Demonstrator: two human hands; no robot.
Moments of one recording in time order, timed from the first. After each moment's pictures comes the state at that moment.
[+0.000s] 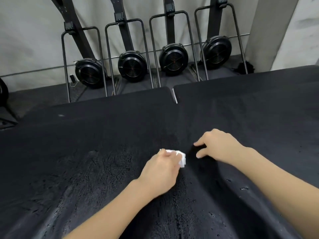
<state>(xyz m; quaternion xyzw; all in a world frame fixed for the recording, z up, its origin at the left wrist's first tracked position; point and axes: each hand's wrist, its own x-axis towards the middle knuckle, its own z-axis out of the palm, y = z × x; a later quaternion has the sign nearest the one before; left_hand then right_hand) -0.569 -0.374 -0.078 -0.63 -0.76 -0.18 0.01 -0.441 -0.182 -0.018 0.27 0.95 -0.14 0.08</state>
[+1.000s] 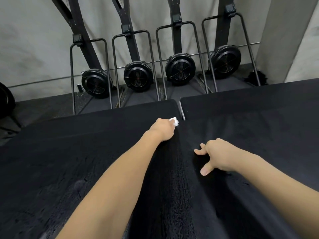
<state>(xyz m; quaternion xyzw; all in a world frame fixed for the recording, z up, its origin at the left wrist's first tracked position) -0.741 -0.183 -0.048 -0.48 -0.88 -0.01 -0.05 -0.524 -0.113 -0.037 0.23 0.95 -0.14 0.15</state>
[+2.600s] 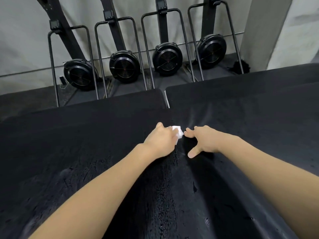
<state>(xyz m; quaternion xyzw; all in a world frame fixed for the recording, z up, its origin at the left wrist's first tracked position) -0.648 -0.228 -0.064 -0.56 -0.82 -0.11 -0.05 -0.505 -0.102 -0.041 0.25 0.94 -0.17 0.16</state>
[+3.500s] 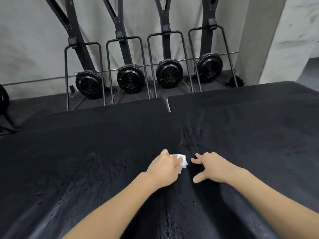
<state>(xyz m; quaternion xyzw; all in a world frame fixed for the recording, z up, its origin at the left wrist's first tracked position) -0.531 -0.356 -0.052 -0.61 -0.77 -0.13 -0.11 -0.383 -0.205 -0.043 0.27 0.93 -0.20 0.13</state>
